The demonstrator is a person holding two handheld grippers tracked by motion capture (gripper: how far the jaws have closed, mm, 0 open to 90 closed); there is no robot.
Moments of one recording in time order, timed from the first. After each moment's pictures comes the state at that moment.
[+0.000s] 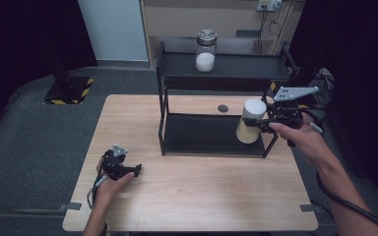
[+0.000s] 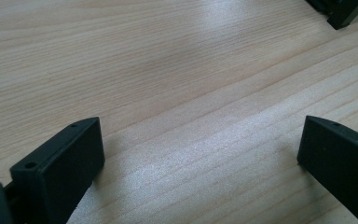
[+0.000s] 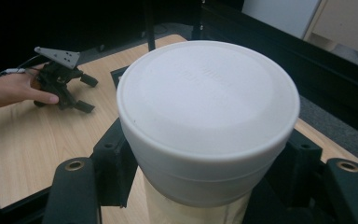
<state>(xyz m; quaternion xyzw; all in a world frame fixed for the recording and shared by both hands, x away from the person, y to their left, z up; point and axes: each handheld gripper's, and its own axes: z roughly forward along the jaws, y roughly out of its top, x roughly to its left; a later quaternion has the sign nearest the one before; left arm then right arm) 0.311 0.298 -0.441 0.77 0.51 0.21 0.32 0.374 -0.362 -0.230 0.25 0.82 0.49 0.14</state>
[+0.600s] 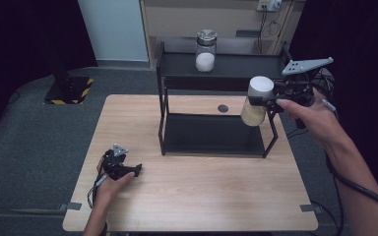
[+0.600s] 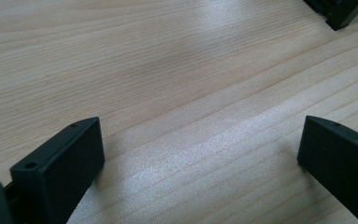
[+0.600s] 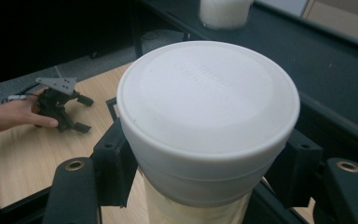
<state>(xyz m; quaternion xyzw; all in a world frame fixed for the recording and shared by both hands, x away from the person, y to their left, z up) 0.312 0.298 -0.441 0.77 0.50 0.21 0.32 0.380 -0.359 -0.163 0.26 0.82 0.49 0.15</state>
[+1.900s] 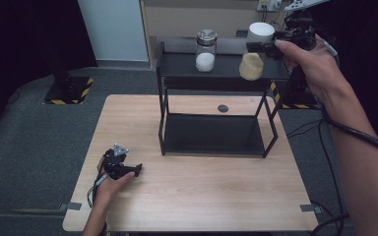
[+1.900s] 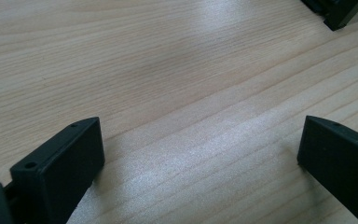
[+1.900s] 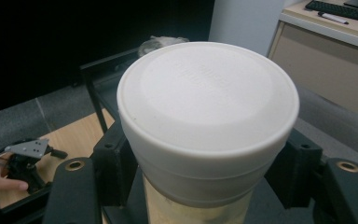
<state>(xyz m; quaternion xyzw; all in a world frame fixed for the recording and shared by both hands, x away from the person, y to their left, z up) 0.315 0.299 -0.441 0.78 0.50 0.21 0.32 0.440 -0.341 -0.083 0.28 0.79 0.51 0.19</state>
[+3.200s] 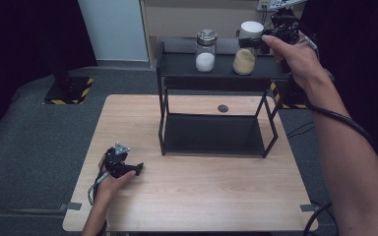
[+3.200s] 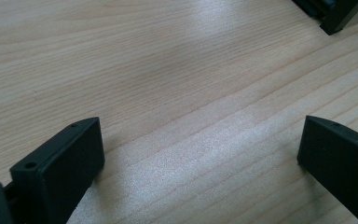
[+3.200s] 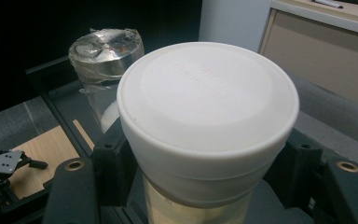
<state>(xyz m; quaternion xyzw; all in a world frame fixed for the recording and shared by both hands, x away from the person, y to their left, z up) 0.321 0.299 -0.441 0.78 0.49 0.20 0.33 0.491 -0.327 -0.101 0.30 0.79 0.50 0.18</state>
